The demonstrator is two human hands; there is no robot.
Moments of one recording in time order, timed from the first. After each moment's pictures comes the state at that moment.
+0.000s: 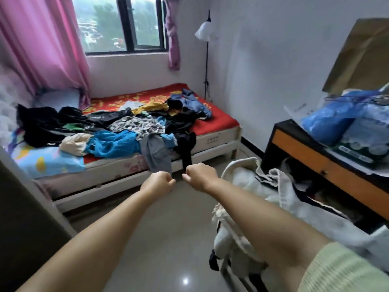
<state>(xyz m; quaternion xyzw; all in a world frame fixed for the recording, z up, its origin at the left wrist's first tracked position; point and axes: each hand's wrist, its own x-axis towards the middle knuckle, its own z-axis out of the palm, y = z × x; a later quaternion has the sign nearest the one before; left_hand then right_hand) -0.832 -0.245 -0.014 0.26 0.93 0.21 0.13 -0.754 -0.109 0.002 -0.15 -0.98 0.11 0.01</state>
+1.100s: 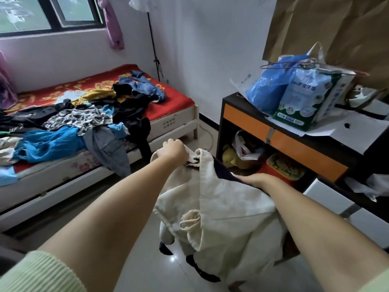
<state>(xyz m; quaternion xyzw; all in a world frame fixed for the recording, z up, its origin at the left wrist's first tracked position) -0.701 0.008 0.003 0.34 0.93 0.06 0.12 -0.498 0.139 -0.054 -0.45 -0.52 0.70 -0.17</state>
